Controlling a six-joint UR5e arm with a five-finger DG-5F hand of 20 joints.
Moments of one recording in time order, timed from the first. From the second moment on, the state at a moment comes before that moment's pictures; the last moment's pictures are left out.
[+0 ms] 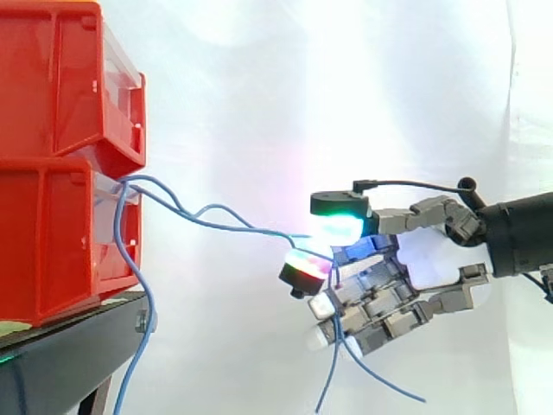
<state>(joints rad) -0.07 -2.32 -1.07 -3.09 -1.41 0.07</state>
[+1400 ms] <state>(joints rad) -0.08 -2.38 -0.93 -3.19 -1.43 -0.04</state>
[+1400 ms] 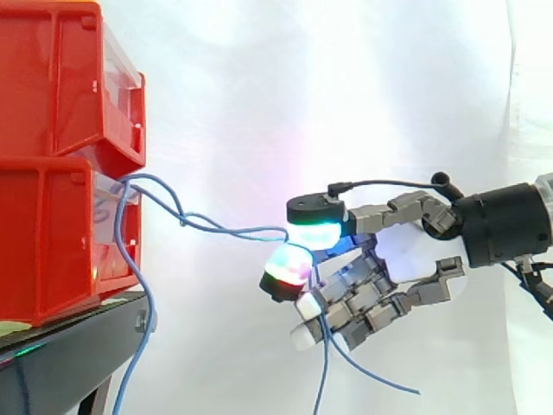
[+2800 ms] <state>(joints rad) -0.10 -2.36 -0.84 -3.49 -1.43 0.07</state>
